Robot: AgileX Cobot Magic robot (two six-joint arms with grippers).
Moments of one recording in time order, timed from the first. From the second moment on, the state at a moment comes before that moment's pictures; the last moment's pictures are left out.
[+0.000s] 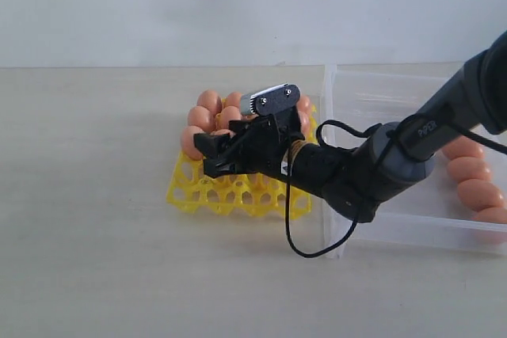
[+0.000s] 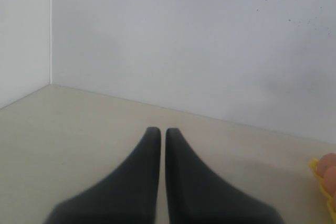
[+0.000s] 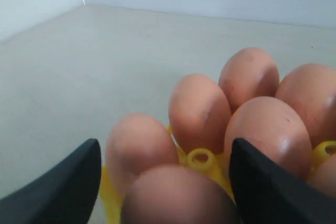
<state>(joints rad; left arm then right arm) 0.23 0.00 0.00 -0.08 0.08 -0.05 0.57 2.26 -1.06 -0.39 -0.95 0.42</state>
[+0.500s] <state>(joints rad) 0.23 0.00 0.00 -0.08 0.08 -0.05 0.57 2.14 -1.06 -0.49 -1.01 0.51</state>
